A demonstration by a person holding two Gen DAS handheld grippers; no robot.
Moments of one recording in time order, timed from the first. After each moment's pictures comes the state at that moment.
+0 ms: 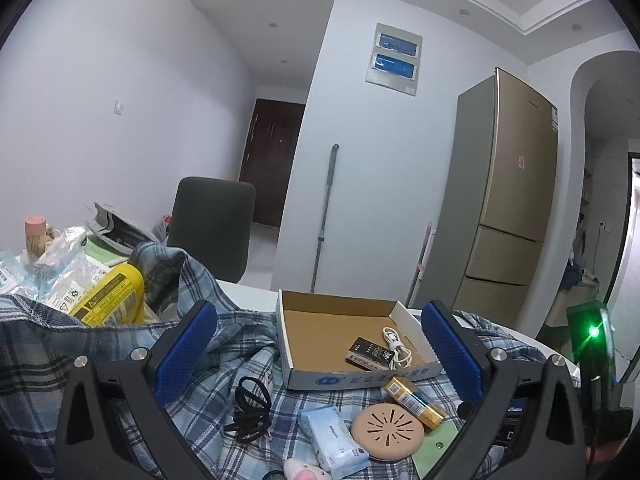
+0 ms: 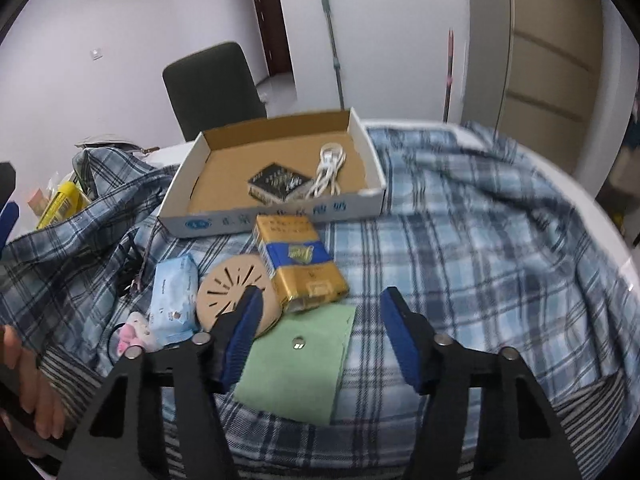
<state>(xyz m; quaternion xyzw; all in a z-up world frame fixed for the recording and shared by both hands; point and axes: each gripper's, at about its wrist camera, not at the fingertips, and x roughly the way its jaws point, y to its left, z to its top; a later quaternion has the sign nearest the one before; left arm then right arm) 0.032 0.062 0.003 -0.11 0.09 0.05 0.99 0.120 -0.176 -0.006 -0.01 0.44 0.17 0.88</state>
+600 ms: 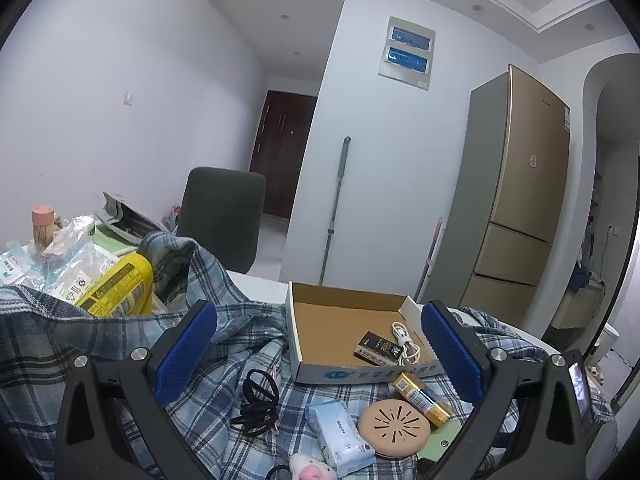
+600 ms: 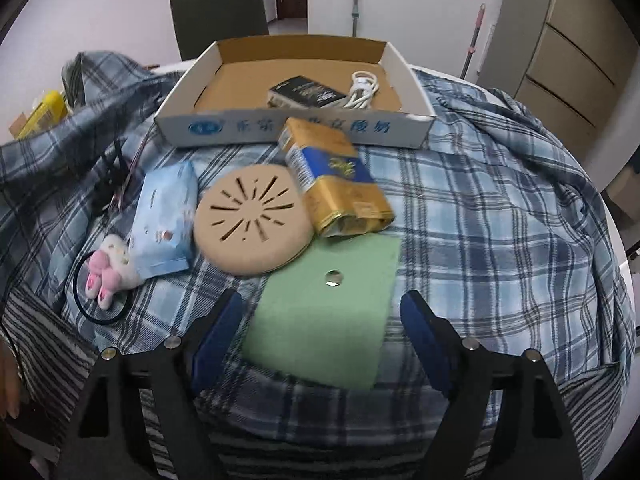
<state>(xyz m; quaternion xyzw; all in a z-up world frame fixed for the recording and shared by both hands) 0.034 0.067 0.002 -0.12 0.10 0.07 0.98 0.108 -0.132 -0.047 -0.11 0.50 0.15 0.84</state>
